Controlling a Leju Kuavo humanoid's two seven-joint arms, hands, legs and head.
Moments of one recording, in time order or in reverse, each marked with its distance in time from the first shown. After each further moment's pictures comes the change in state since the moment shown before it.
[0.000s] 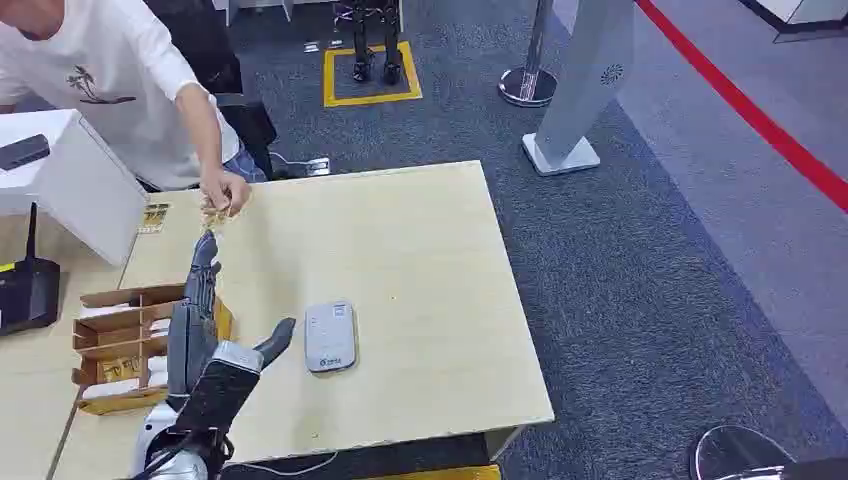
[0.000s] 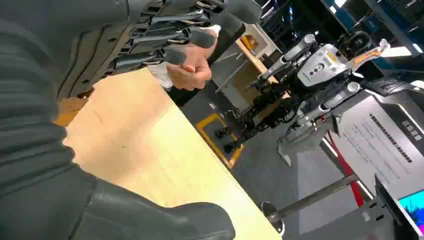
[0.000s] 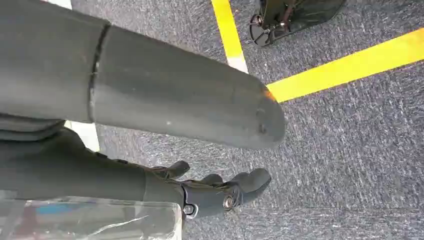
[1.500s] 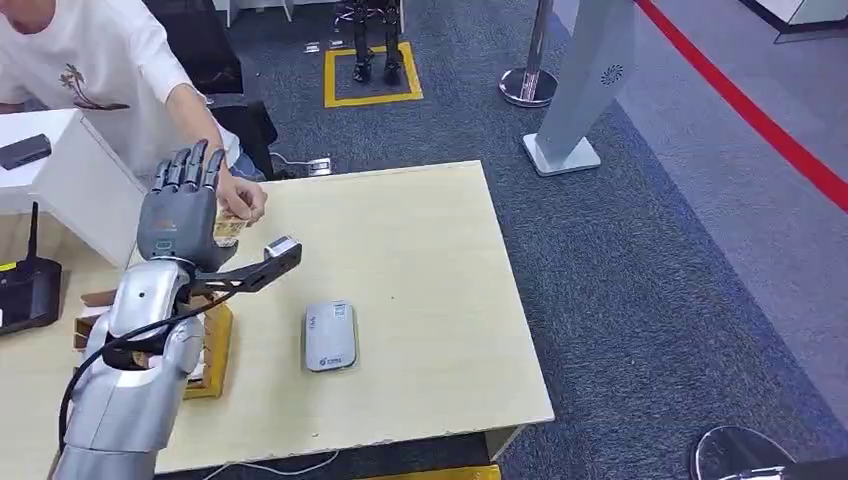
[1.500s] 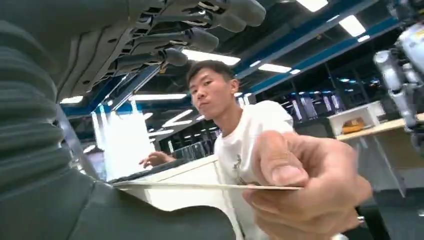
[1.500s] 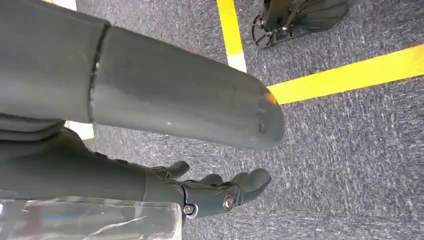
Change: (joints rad) left arm -0.547 0.311 -0.148 0.366 -1.018 -0.085 0.470; right arm -0.008 -0.001 0.019 0.006 0.053 0.030 -0.006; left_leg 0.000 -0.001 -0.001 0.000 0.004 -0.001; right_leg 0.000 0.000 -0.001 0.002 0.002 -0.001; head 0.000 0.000
